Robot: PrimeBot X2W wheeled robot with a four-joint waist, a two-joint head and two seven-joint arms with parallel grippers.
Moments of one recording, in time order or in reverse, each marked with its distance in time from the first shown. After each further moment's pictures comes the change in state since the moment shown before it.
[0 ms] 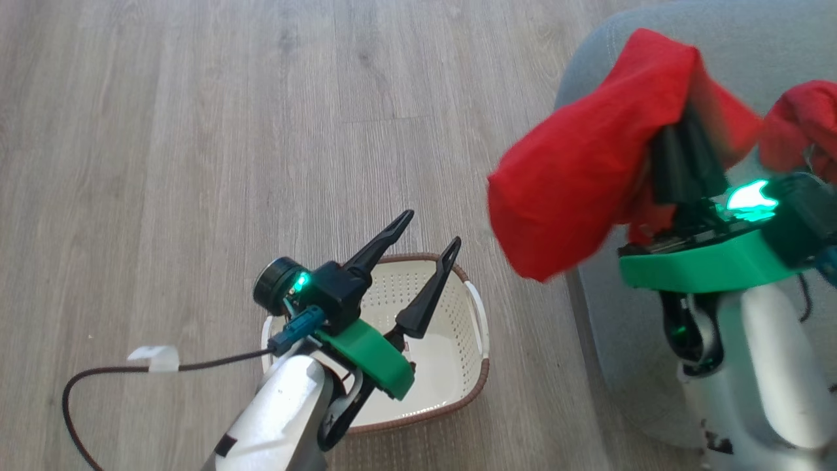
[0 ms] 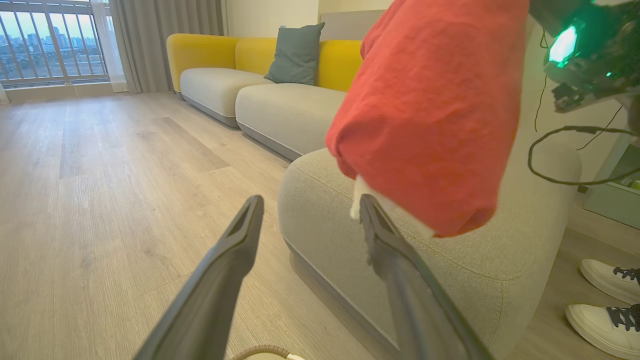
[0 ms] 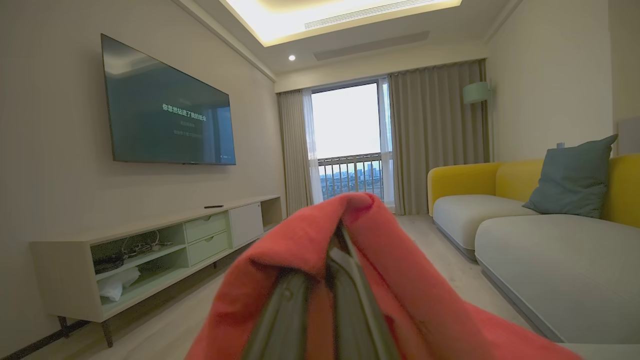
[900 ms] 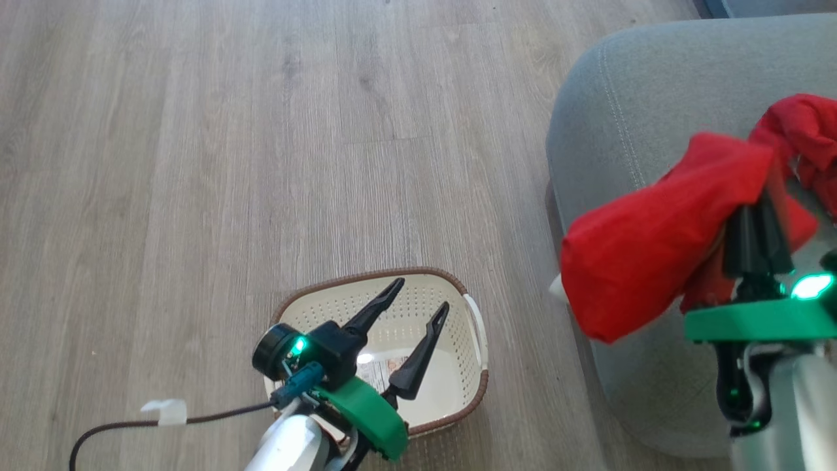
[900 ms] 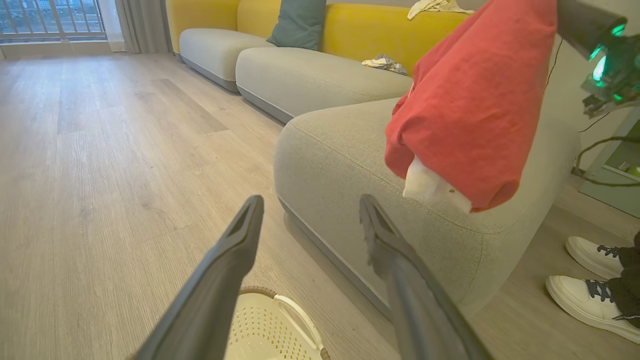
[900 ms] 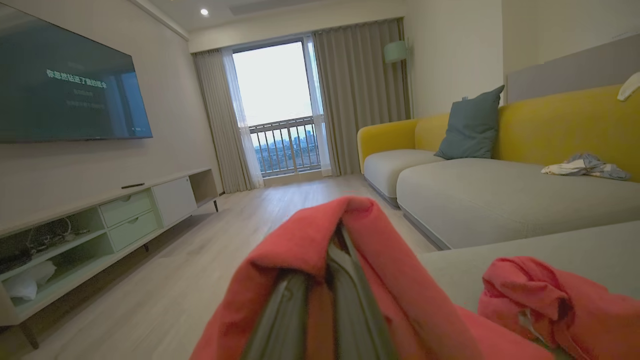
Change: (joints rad) left arm 0.154 0.001 0.021 0.016 0.027 -0.009 0.000; right arm 0.190 0.008 -0.214 0.029 0.002 0.000 0.000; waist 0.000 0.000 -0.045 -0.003
